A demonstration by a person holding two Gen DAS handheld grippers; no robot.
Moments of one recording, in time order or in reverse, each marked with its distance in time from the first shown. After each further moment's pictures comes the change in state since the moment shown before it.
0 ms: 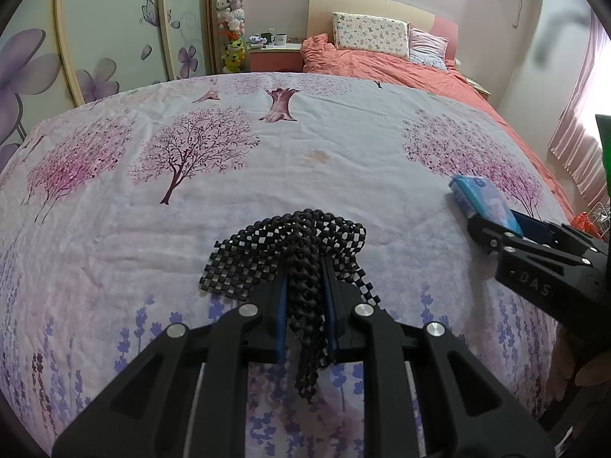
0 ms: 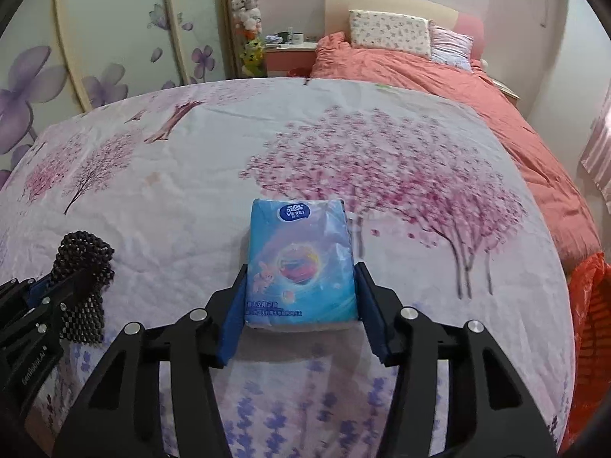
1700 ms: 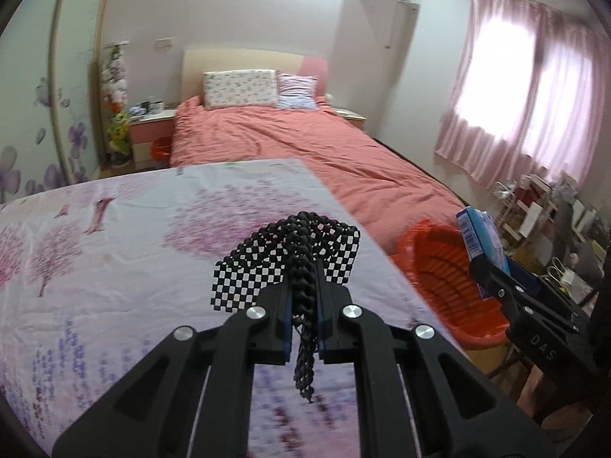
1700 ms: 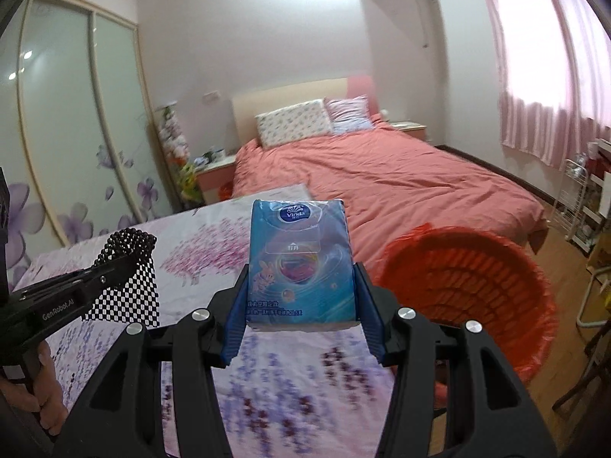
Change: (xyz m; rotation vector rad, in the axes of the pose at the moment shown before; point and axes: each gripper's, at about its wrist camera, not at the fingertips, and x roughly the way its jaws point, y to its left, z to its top) left arm -0.112 -0.183 0.008 0.233 -0.209 -0.406; right arm -0.184 -0.152 -0.086 0.308 -0.417 -0.127
